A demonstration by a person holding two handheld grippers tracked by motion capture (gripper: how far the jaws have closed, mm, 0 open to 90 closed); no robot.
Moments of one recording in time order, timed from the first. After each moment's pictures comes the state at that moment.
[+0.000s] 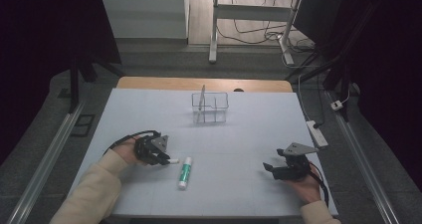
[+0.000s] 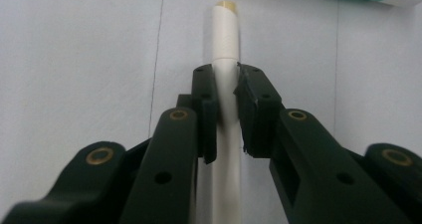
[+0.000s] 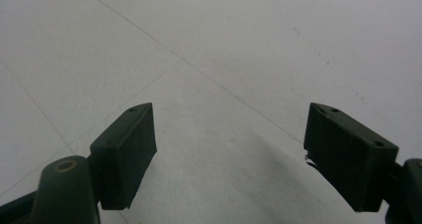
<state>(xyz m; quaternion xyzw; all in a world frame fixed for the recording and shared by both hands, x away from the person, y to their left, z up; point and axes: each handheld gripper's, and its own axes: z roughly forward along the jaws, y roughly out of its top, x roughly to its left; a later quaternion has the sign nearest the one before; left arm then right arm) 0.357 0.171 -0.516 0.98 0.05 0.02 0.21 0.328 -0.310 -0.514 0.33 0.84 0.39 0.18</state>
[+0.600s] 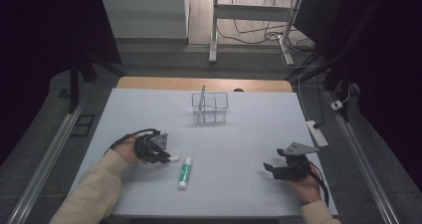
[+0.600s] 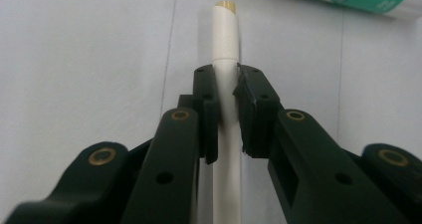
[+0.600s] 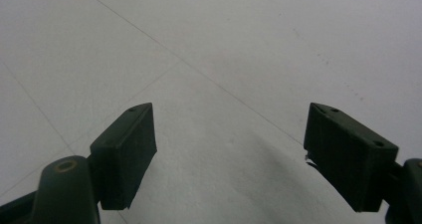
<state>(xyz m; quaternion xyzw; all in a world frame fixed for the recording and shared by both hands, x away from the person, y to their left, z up) 0.359 0.173 -0.512 0.97 0.07 0.02 0.23 0.328 -0.310 -0.513 0.33 0.84 0.39 0.18</state>
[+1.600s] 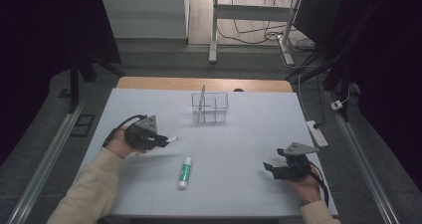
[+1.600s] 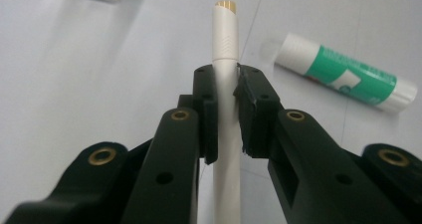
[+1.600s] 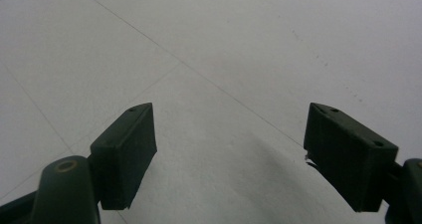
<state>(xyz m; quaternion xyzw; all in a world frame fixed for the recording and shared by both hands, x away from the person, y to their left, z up) 0.363 0.198 -0.475 0.92 0.17 0.07 0.33 0.328 -0.310 -0.513 0.34 0.84 0.39 0.18</state>
